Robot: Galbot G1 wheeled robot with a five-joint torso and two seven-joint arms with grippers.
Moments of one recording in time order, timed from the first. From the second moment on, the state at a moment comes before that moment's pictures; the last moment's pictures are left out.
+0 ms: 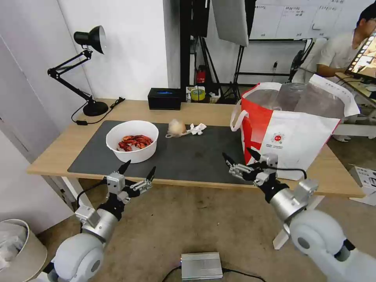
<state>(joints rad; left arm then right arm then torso) 1.50 -0.93 -0.40 -2.10 -0.51 -0.10 -0.05 -1.34 0.86 0.35 2.15 0.70 0.02 0.01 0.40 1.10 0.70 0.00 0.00</state>
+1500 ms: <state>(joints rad) 1.55 -1.00 -0.38 -2.01 -0.39 -0.19 -0.11 -1.52 0.92 0.33 2.07 0.54 0.21 -0.04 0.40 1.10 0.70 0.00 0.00</state>
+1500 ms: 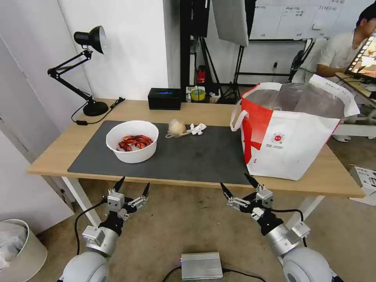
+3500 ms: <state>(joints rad) 1.56 -1.00 -0.38 -2.01 -0.39 -0.20 -0.08 -0.09 1.57 -0.13 0.97 1.07 -0.48 0.90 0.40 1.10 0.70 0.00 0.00</state>
